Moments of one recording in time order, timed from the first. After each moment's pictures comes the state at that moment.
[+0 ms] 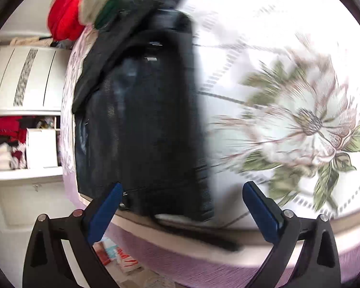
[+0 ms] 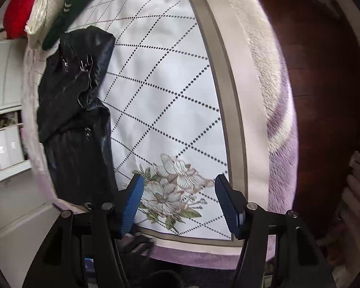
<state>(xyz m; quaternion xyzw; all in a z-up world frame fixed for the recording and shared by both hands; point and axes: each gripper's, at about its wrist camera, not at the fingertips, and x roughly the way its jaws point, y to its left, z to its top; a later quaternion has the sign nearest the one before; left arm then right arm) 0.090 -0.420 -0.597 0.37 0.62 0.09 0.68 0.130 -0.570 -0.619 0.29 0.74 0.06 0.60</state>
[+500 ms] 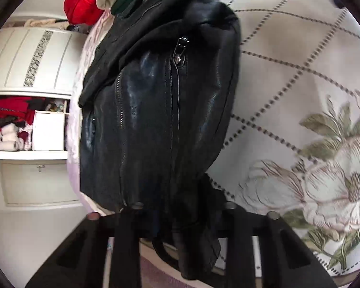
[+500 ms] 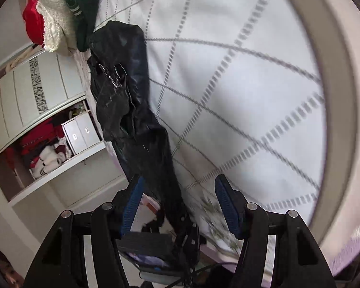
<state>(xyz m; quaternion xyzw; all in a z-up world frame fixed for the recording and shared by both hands) 0.142 -0.383 -0.603 0.33 0.62 0.16 0.70 0.211 -0.534 -0.716 0.46 0.72 0.22 0.48</state>
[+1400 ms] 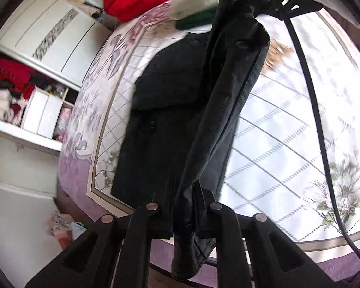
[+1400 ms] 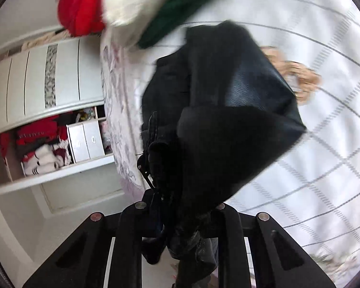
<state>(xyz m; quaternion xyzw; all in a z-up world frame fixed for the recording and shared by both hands) 0.149 -0.254 -0.440 0.20 0.57 0.14 0.79 0.349 -0.305 -0.574 0.40 0.67 0.23 0.58</state>
